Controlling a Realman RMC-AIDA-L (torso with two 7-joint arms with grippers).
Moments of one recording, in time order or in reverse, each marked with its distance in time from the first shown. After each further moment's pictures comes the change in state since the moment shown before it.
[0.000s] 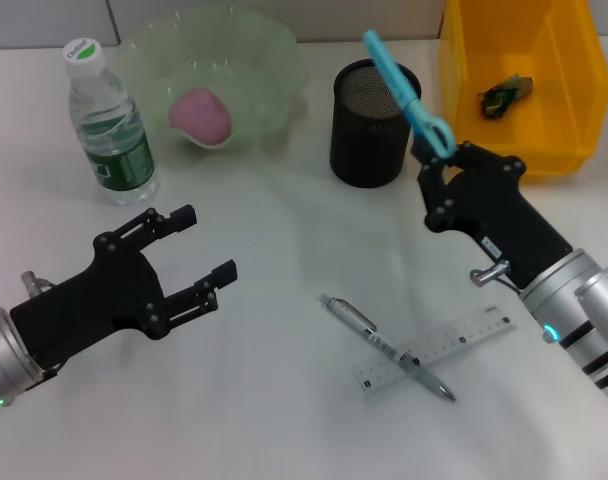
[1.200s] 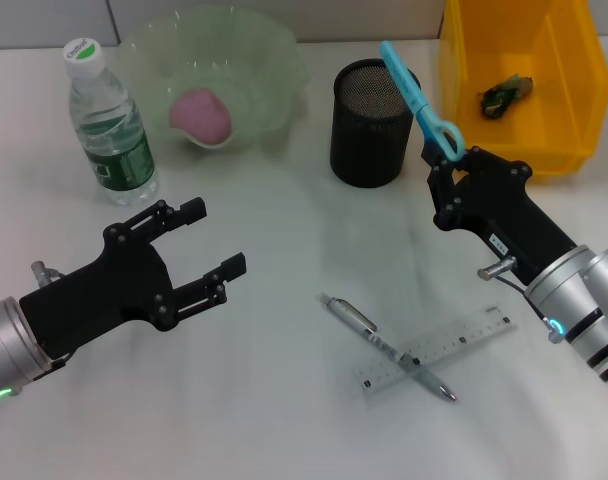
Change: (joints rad) left arm -0.025 -0.002 0.000 0.000 0.006 -0.006 -0.017; right arm 0.005 -0.010 0.024 -0.006 -0.007 0.072 0.061
